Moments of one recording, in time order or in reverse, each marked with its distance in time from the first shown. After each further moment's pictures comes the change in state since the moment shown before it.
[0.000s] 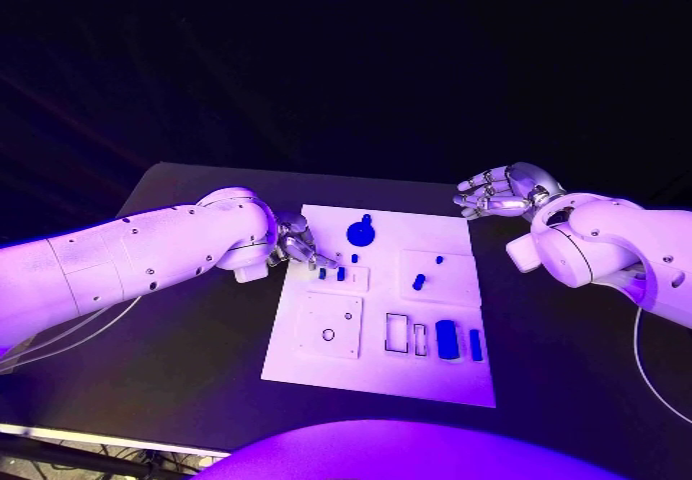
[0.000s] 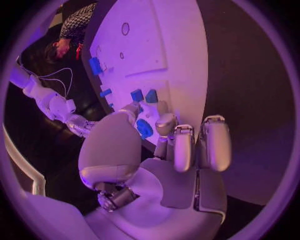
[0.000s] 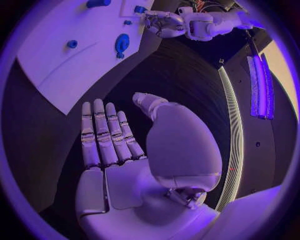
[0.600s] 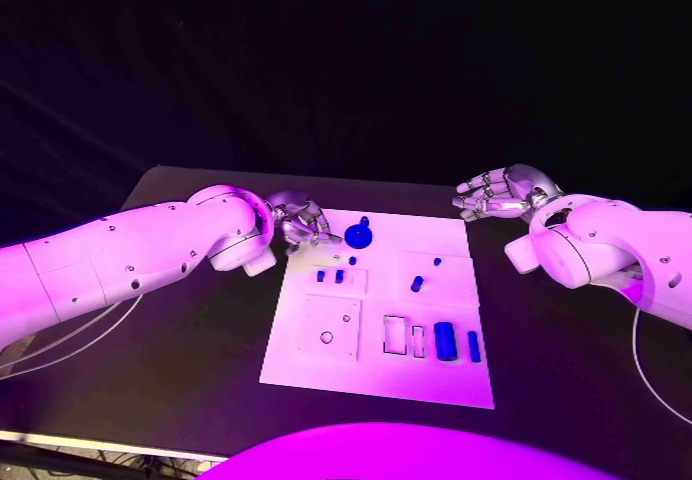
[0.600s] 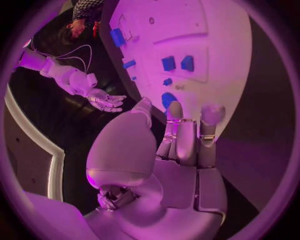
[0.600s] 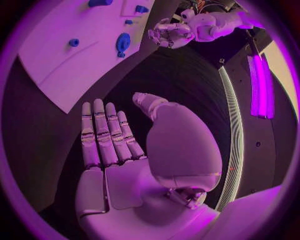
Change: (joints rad) left arm 0.000 -0.034 0.027 0.044 0.110 -0.230 0.266; left_hand 0.384 0.087 -0.037 -0.012 -0.046 -0.283 0.121 -0.134 -0.115 -0.463 0.115 -0.299 -0.373 -0.187 0.098 -0.281 -0.264 0.097 -0.347 0.078 -0.439 -0.600; right arm 0.000 -0.004 0.000 -0.004 0.002 0.000 0.002; right_hand -0.004 -0.004 0.003 -0.003 0.000 0.000 0.000 0.000 -0.001 0.000 0.000 0.000 0.000 0.000 0.000 0.000 -0.003 0.000 -0.004 0.004 0.000 -0.004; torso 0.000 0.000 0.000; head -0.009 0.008
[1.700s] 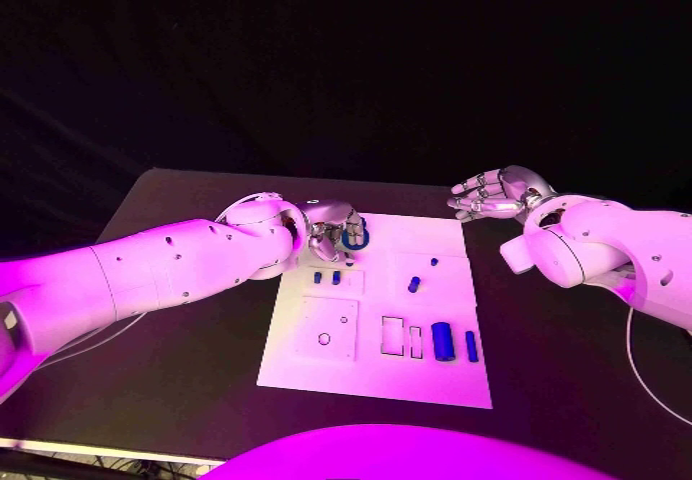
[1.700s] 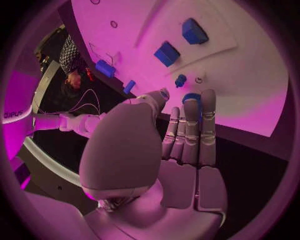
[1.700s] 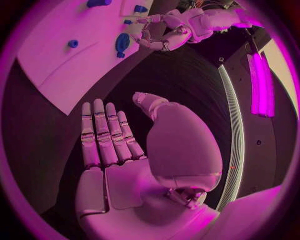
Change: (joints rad) left arm -0.010 0.158 -0.053 -0.133 -0.456 -0.012 0.242; left_hand 0.075 -0.187 0.342 -0.029 -0.012 0.064 0.006 -0.093 -0.269 -0.084 0.047 -0.297 -0.370 -0.226 0.047 -0.140 -0.408 -0.001 -0.087 0.052 -0.031 -0.016; right arm -0.002 0.006 -0.001 -0.006 0.018 0.003 0.010; right_hand 0.000 0.000 0.000 -0.006 0.000 0.000 0.000 0.000 -0.001 0.000 0.000 0.000 0.000 0.000 0.000 -0.003 -0.003 0.000 -0.003 -0.004 0.000 -0.006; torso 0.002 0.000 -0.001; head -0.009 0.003
